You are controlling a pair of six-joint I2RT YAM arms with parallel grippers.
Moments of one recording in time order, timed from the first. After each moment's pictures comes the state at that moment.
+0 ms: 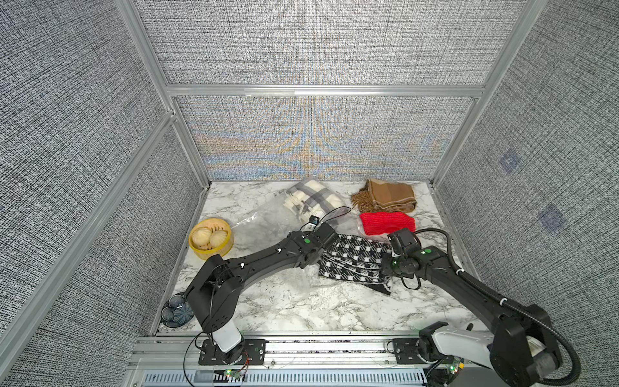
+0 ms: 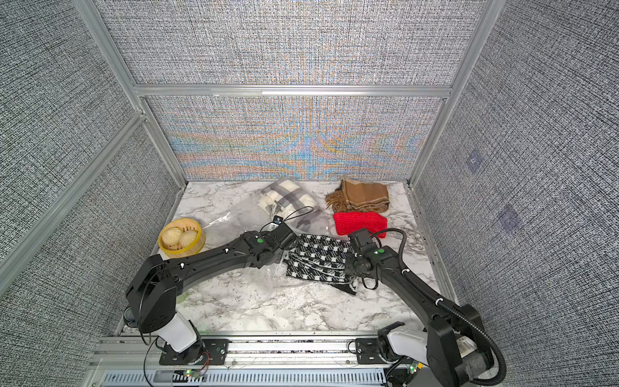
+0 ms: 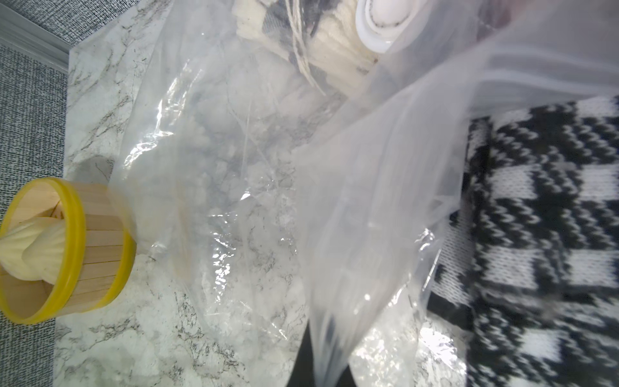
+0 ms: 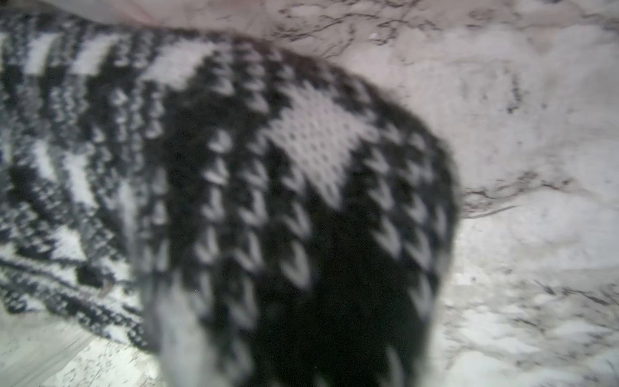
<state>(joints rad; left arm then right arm) -0.91 1.67 1.23 -0.78 -0.56 -0.50 0.35 1.22 0.78 -0.77 0.10 0.54</state>
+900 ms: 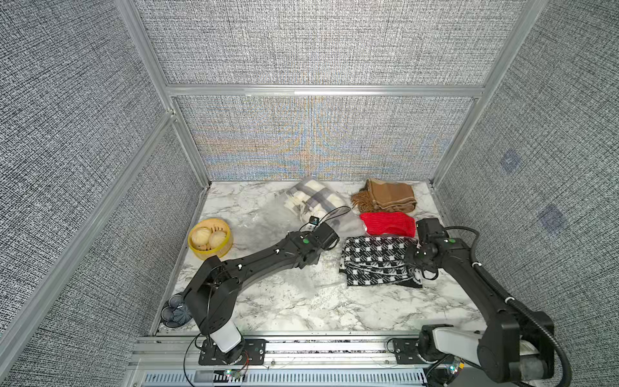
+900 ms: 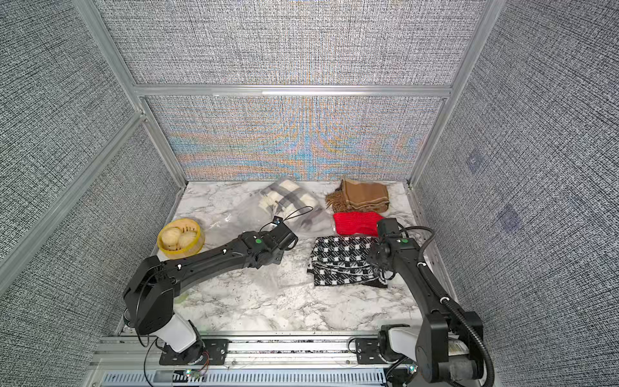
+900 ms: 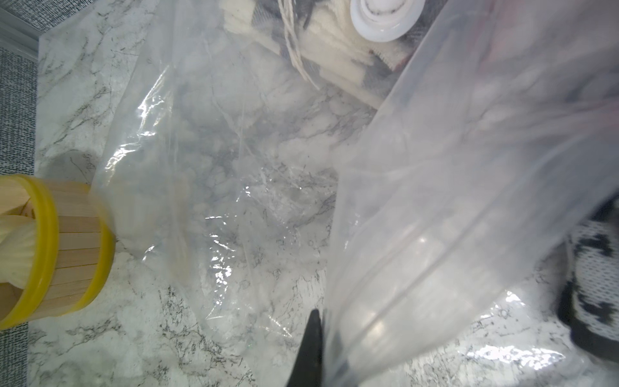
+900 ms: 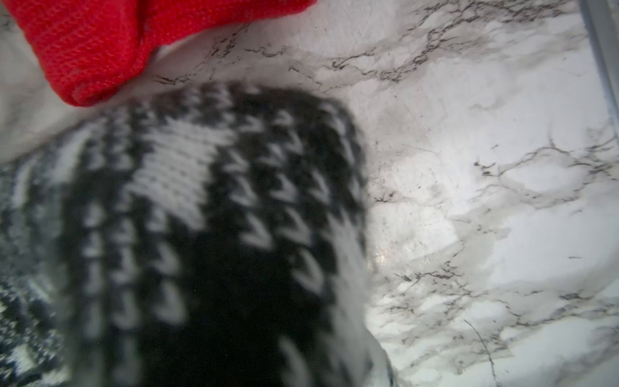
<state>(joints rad) -0.91 1.66 1.22 -0.77 -0.52 -0.51 0.07 1.22 0.84 -0.82 0.09 0.47</state>
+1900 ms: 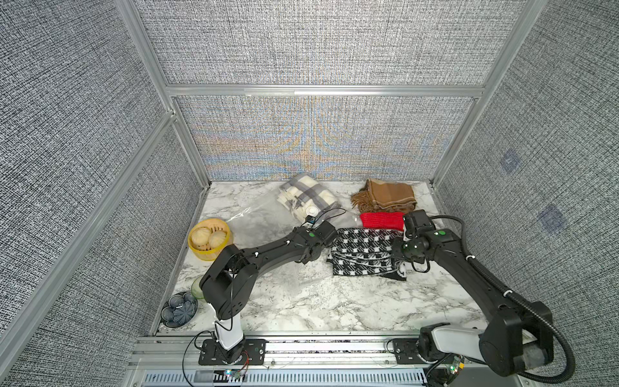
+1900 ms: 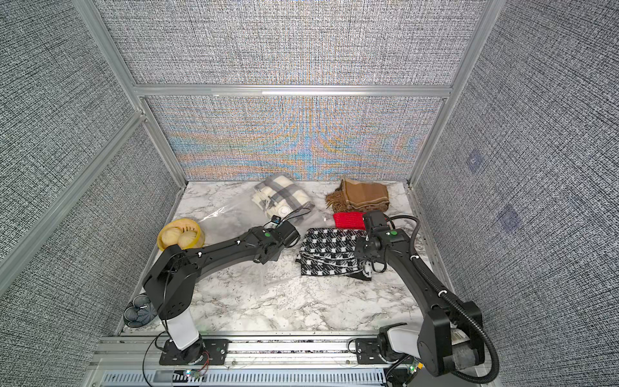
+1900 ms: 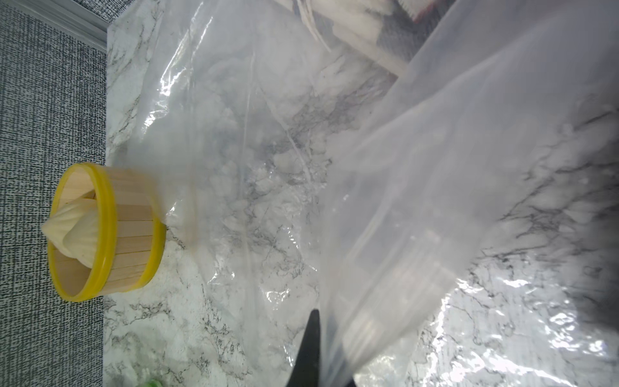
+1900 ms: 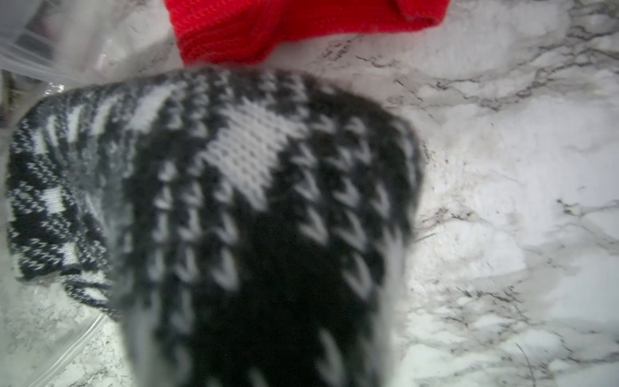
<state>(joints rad) -0.86 1.81 1.29 -0.85 -0.64 -0.52 0.19 1.28 0.98 -0.89 0.05 0.46</state>
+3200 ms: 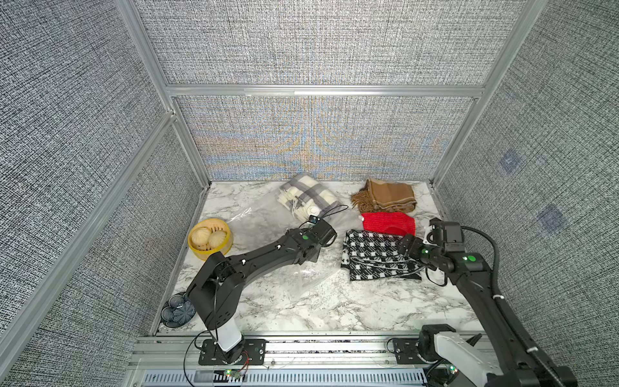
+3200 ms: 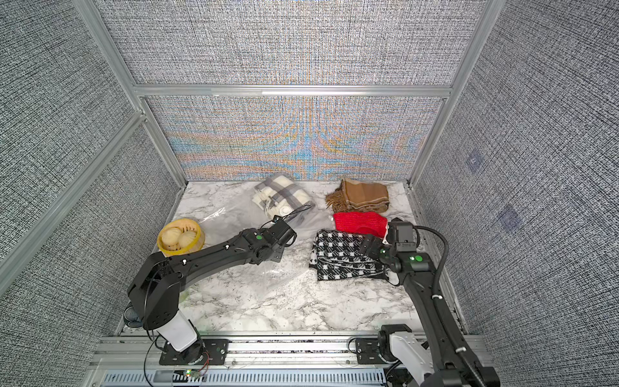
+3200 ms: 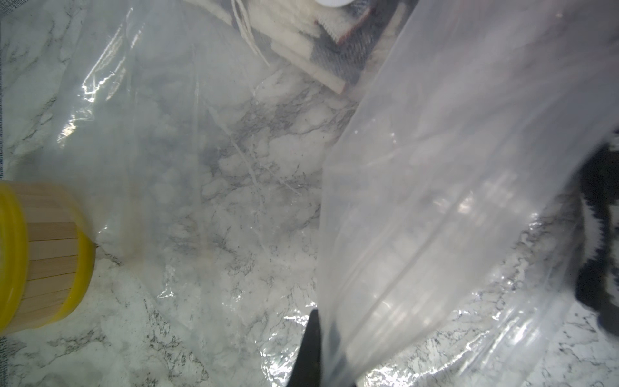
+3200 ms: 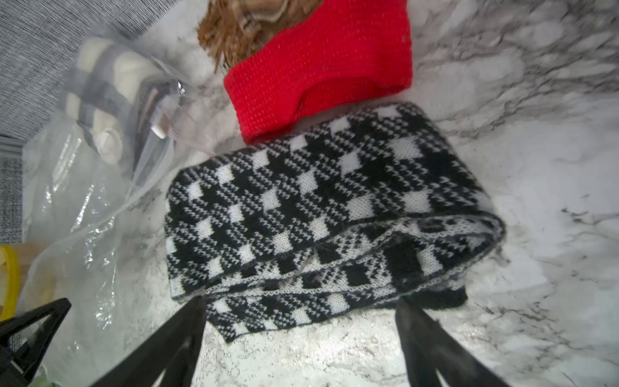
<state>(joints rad) -0.87 1.69 1.23 -0.75 -0.46 -0.47 0.07 0.90 0.81 -0.74 -0.12 0.51</state>
